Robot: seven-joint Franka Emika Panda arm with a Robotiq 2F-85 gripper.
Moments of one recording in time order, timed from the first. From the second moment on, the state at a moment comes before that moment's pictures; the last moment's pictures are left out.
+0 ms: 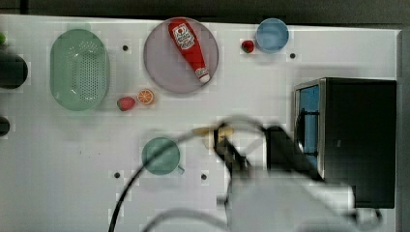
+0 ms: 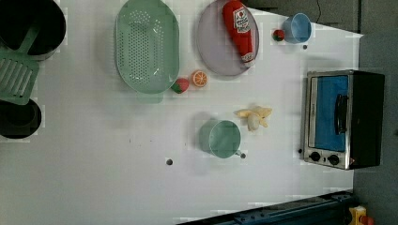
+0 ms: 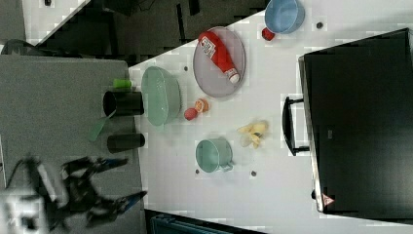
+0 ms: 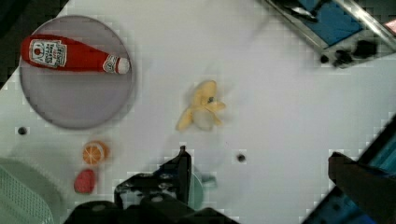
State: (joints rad) arm -0.03 -0.43 -0.06 -2.05 -0.04 0.12 0.03
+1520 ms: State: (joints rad) arm -0.02 0.32 -0.06 -2.43 -0.03 1.04 0.04
